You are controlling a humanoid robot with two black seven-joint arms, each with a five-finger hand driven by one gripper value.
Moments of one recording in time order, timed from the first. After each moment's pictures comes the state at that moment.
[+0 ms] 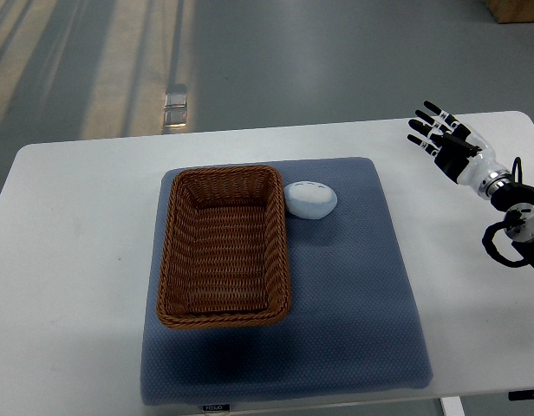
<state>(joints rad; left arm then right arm) -0.01 0.00 -0.16 -0.14 0.06 -0.05 -0.04 0.65 -0.37 0.75 0.69 -0.07 0.25 0.22</state>
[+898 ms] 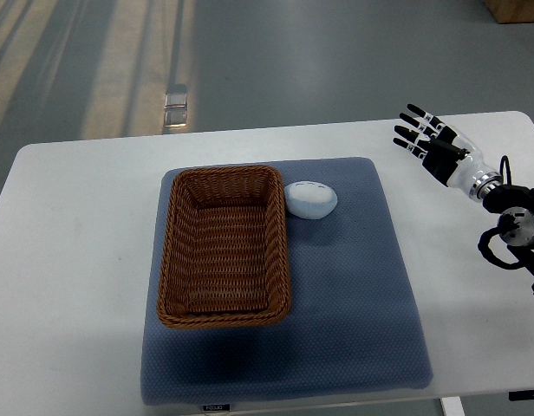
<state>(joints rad) -0.01 0.00 -0.16 -0.14 0.06 -0.05 -0.04 0.66 -0.36 0.74 0.69 -0.13 0.31 0.23</state>
